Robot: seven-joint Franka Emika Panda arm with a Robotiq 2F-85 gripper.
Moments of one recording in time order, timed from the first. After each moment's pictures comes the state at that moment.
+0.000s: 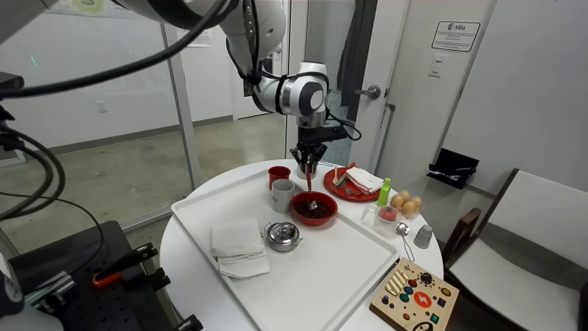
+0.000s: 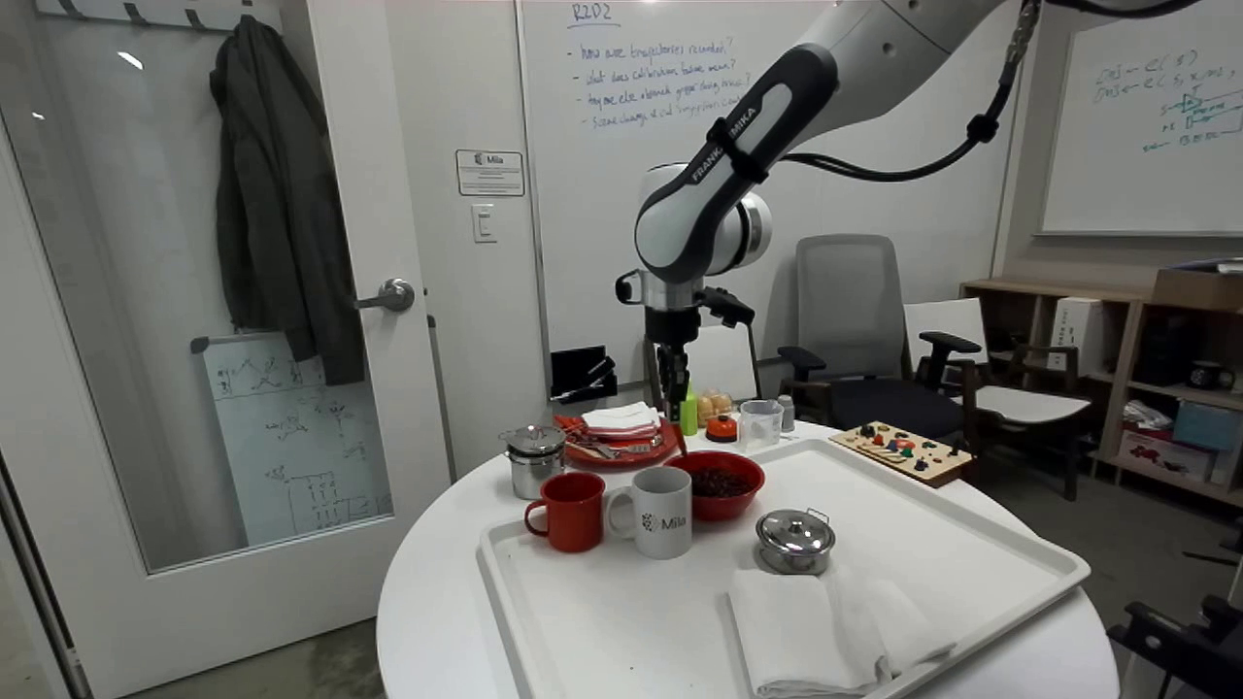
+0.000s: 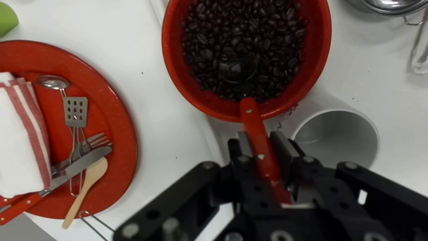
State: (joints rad) arm 0.02 0.94 0.16 -1.40 -0.26 2.37 -0.89
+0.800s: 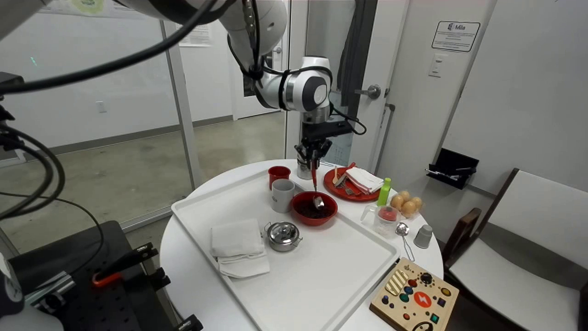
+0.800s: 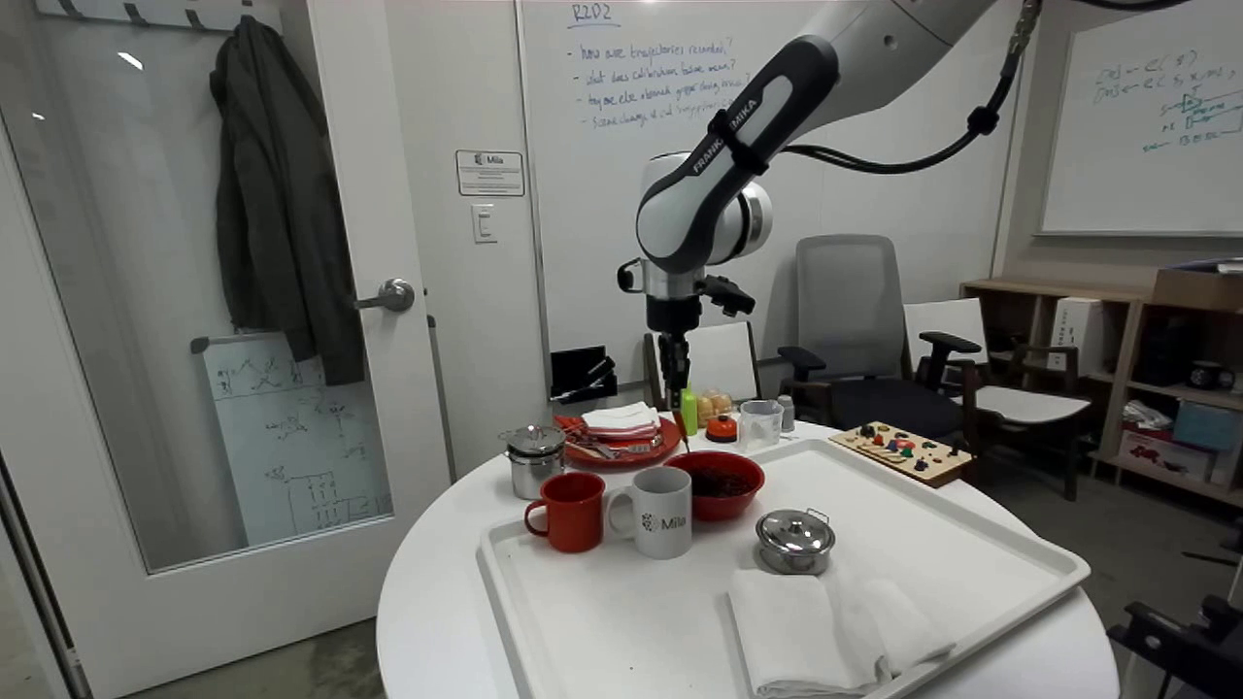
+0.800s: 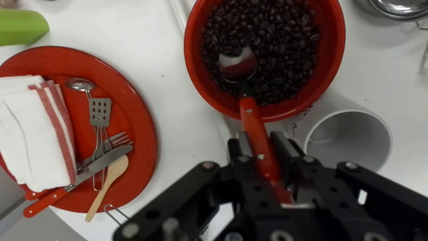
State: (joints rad) arm 0.03 0.93 0.14 -1.38 -0.26 2.37 -0.89
